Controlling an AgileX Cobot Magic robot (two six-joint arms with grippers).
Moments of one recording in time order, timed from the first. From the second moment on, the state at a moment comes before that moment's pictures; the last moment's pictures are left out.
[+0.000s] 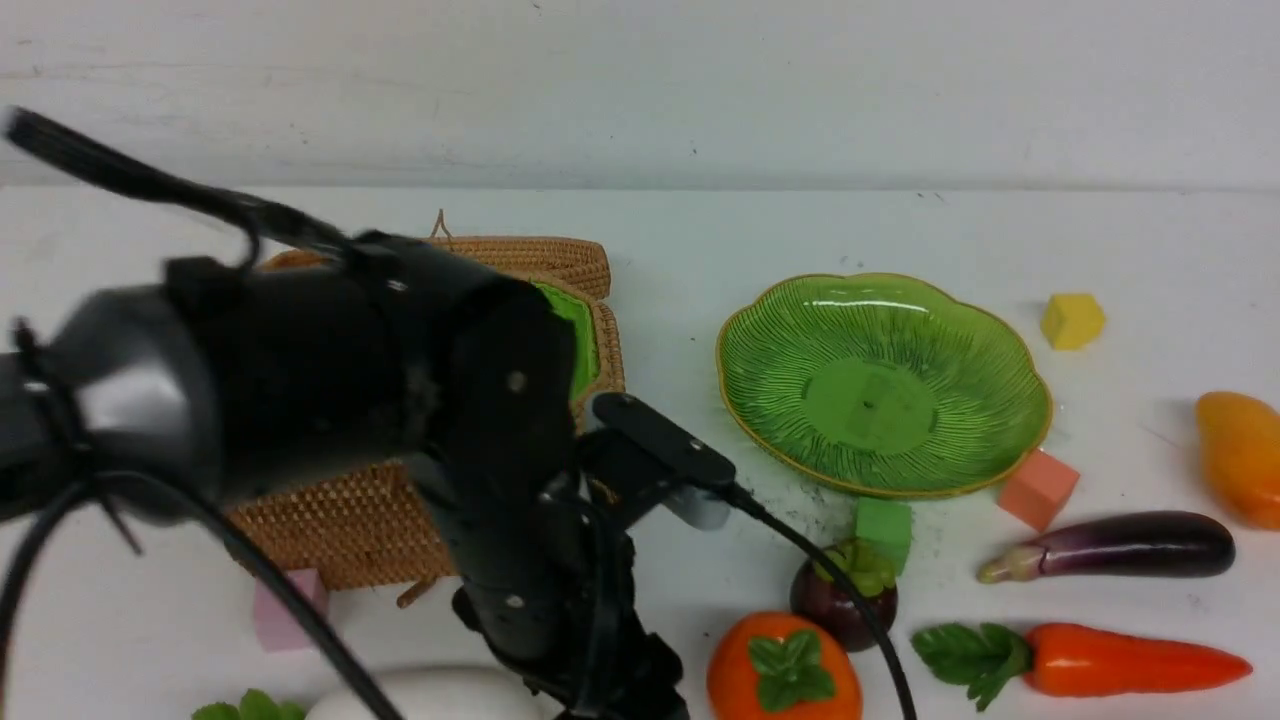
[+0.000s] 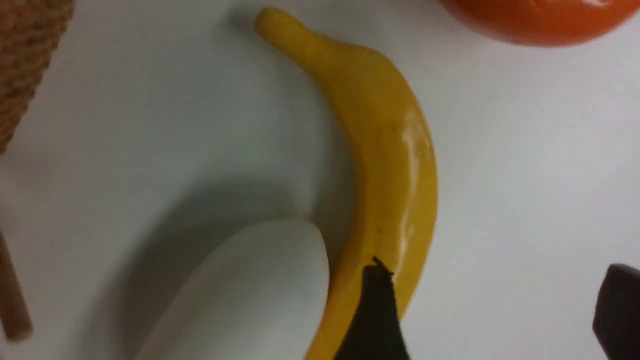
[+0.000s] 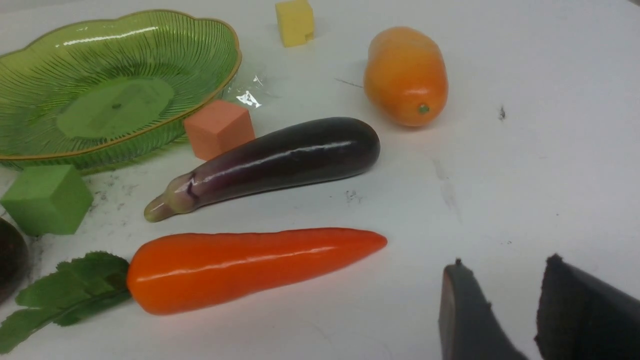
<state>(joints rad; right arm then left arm) -0.10 -0.01 0.01 -0.16 0.39 0.24 -0.75 1.68 -1.21 -0.11 0.99 0.14</state>
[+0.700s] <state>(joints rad) -0.10 -0.01 0.01 -0.16 0.39 0.24 -0.75 1.89 -1.24 -0.10 0.89 0.29</state>
